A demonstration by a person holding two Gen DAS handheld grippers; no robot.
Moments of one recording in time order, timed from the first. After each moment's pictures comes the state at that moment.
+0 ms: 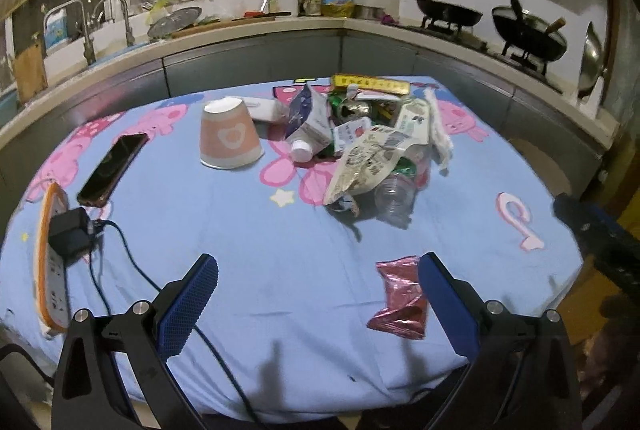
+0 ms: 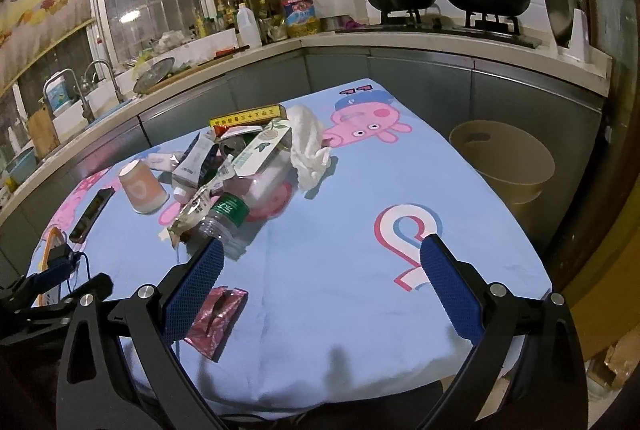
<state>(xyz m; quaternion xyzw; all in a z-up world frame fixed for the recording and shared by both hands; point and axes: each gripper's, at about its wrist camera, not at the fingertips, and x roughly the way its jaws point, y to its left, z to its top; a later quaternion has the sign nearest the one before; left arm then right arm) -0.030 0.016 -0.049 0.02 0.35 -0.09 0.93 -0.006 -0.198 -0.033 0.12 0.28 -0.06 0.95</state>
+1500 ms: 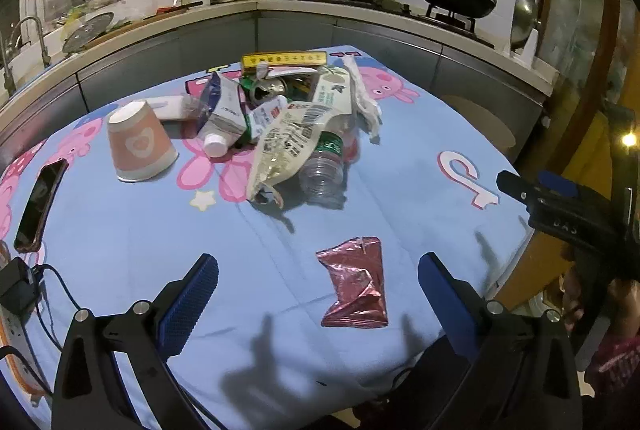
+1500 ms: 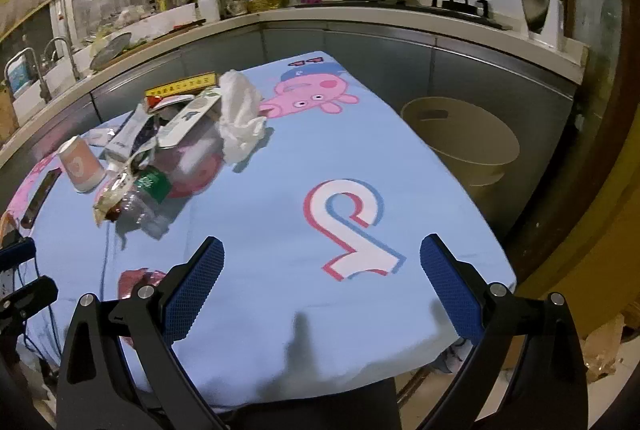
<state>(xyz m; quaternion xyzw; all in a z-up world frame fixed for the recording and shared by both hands) -0.011 -0.011 -0.063 0.07 0.38 -0.23 0.89 0.008 -0.232 -0.063 0.10 0.33 -0.13 0.93</state>
